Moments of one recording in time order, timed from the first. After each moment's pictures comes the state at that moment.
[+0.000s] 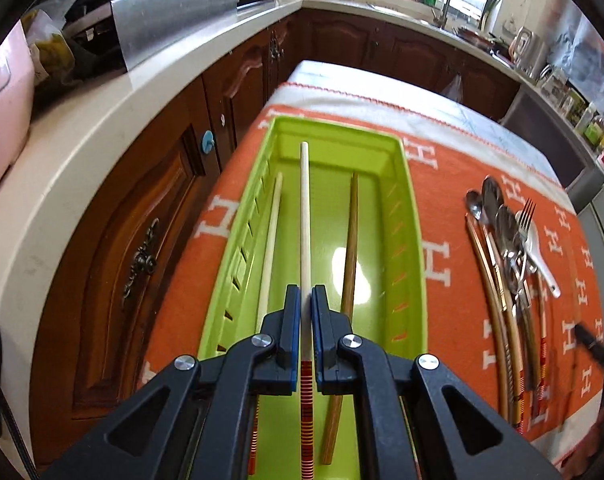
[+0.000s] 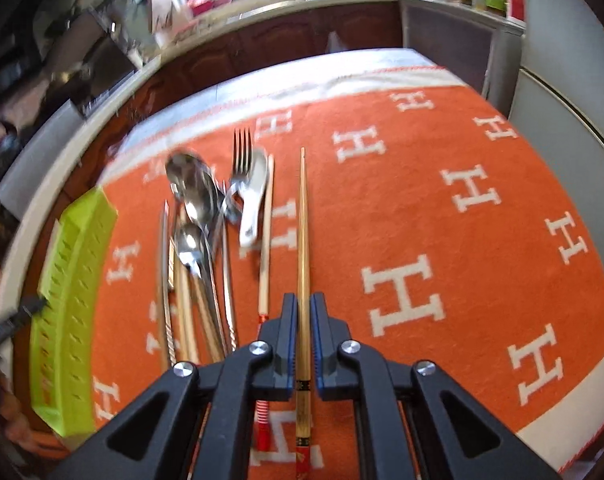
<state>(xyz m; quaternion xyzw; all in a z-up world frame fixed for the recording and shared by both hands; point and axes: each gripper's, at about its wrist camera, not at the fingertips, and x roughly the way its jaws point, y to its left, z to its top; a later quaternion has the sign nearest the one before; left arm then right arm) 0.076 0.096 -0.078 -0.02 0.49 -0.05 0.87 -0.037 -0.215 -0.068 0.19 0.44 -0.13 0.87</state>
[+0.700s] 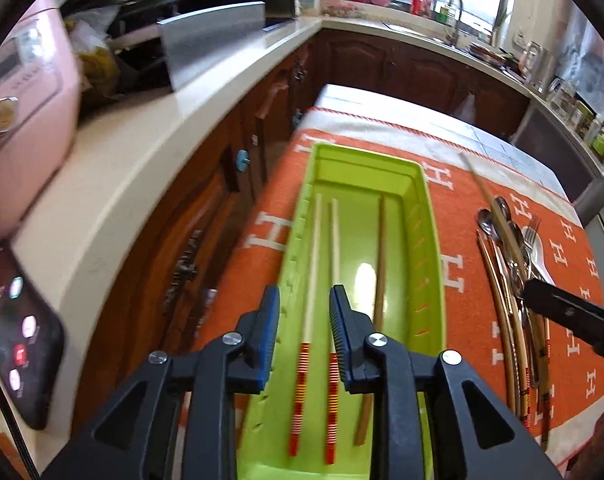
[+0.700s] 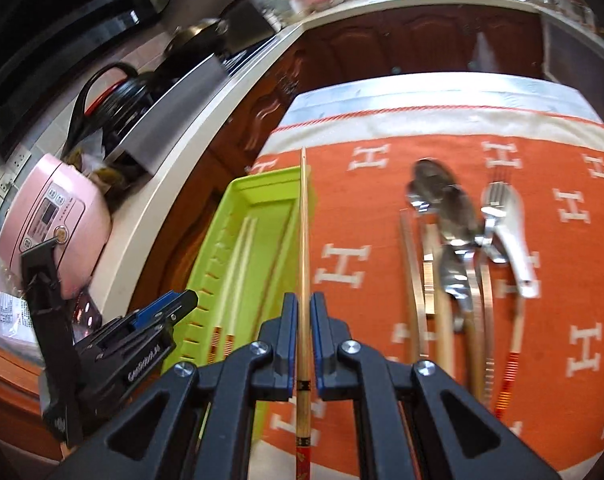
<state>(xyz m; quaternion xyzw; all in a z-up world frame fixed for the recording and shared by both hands) 0.054 0.123 -0.046 -0.02 0.46 -0.01 0.89 0.043 -0.069 -0.030 0.17 0.49 0.11 0.85</state>
